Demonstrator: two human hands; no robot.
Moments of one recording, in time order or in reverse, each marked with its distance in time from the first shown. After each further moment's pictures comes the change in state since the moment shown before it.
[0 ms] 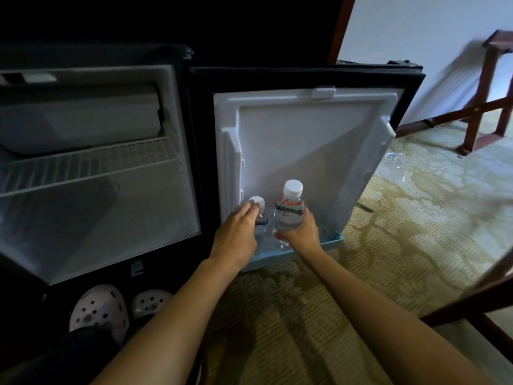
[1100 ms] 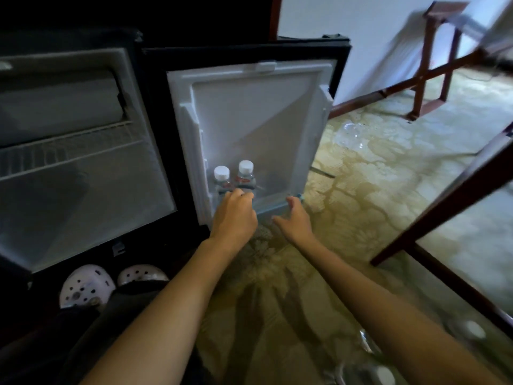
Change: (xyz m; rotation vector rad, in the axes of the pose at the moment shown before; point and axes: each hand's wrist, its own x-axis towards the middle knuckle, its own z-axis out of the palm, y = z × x) left_hand -0.040 0.055 0.001 0.038 -0.092 -0.028; right_hand -0.079 0.020 -0.049 -0.092 0.041 0.057
